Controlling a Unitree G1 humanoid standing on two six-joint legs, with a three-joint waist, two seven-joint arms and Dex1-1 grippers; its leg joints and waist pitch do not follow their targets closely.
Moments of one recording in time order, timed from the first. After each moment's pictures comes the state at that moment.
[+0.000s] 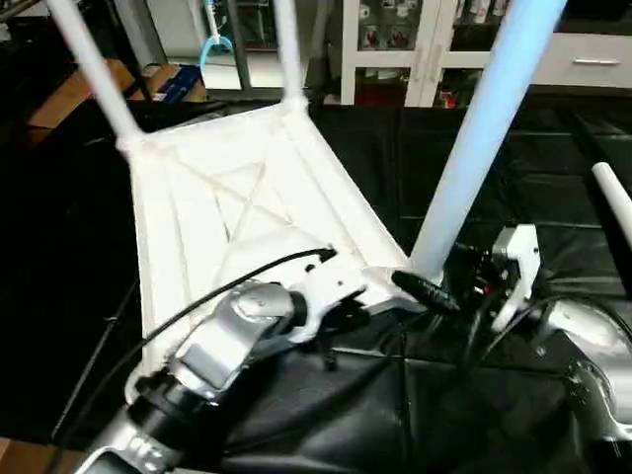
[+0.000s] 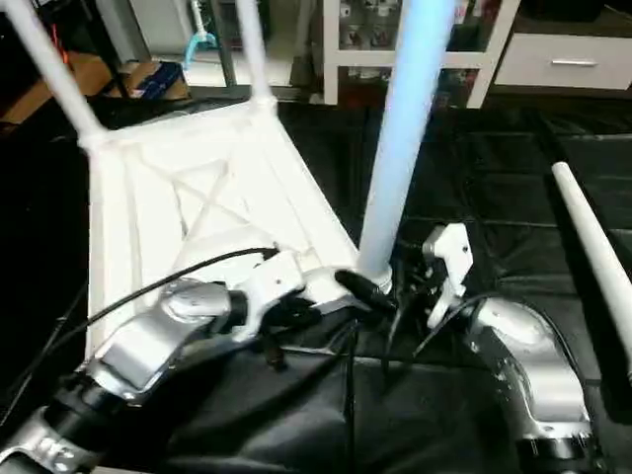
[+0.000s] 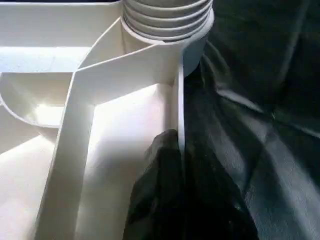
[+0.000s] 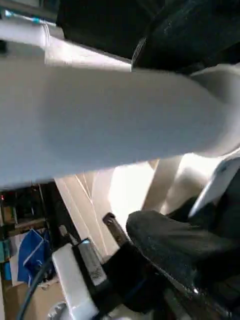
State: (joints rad) left arm -0.46 0.31 -0.49 0.02 -0.02 0.59 -0.82; right arm -0.16 -0.47 -0.04 0.00 0.47 0.24 0.92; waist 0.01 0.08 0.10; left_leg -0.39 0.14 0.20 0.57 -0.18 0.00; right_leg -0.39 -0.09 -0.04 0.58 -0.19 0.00
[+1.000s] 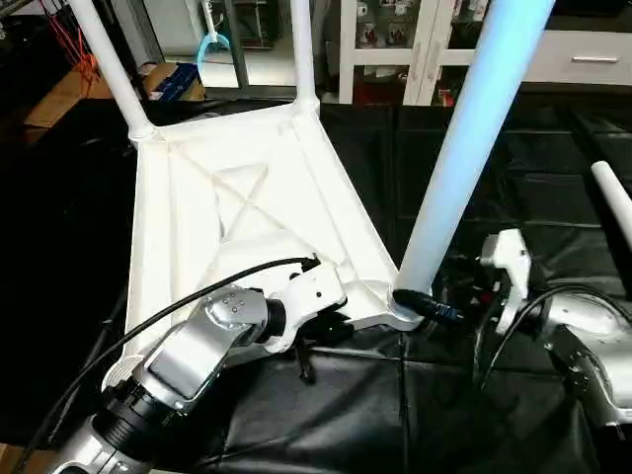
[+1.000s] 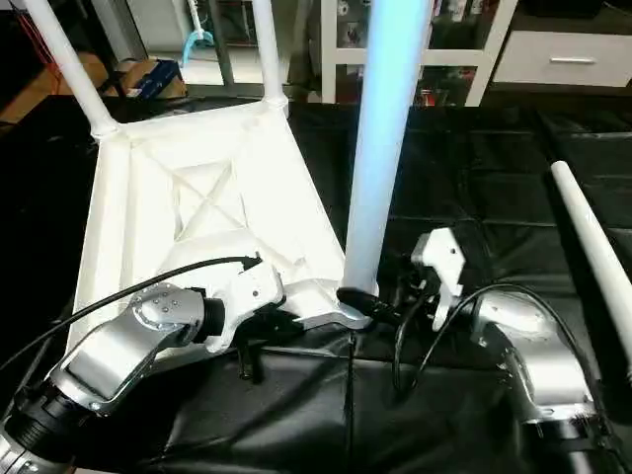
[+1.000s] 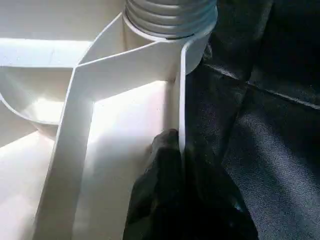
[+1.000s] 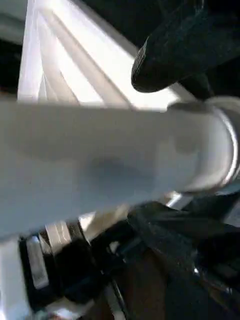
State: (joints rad) left arm -0.41 0.39 -0.49 -0.06 -0.04 0.59 -0.89; right arm -0.23 -0.53 0.04 0.11 0.38 0.16 1.08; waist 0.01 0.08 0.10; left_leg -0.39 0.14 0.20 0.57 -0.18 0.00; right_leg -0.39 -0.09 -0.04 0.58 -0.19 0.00
